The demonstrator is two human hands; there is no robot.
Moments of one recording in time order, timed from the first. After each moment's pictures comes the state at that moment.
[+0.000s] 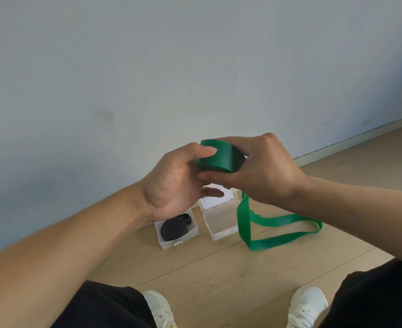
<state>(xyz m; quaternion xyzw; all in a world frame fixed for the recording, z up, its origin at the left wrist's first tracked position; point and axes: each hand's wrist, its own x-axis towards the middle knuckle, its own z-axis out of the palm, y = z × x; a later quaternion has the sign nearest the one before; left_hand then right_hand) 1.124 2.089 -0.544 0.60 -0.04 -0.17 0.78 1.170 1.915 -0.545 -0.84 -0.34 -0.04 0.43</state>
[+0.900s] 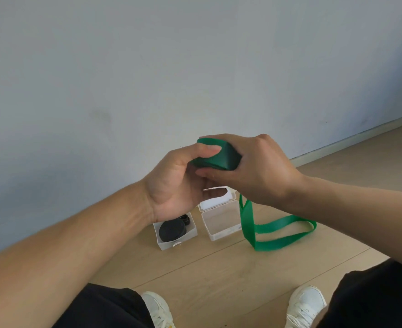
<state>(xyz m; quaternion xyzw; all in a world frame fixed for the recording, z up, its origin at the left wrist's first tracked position) 1.126 2.084 -0.542 0.58 0.01 -0.18 0.80 1.168 1.917 -0.540 -0.86 -0.34 -0.06 0.37</state>
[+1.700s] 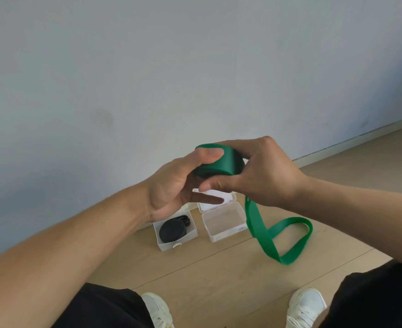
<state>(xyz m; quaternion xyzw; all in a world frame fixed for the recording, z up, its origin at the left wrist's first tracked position) 1.121 2.090 -0.542 0.68 0.00 -0.16 0.72 1.167 1.911 -0.536 -0.81 -0.38 0.00 0.45</state>
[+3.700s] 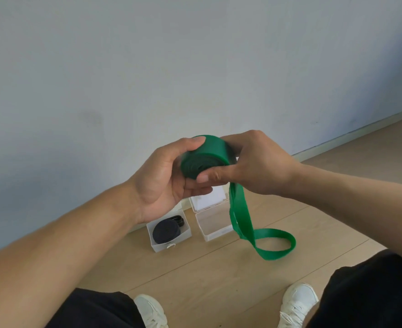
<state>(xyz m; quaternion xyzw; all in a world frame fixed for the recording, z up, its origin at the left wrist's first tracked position) 1.121 2.084 -0.532 0.65 0.05 -0.13 0.75 1.180 1.904 -0.528 -0.85 -0.33 0.06 0.41</state>
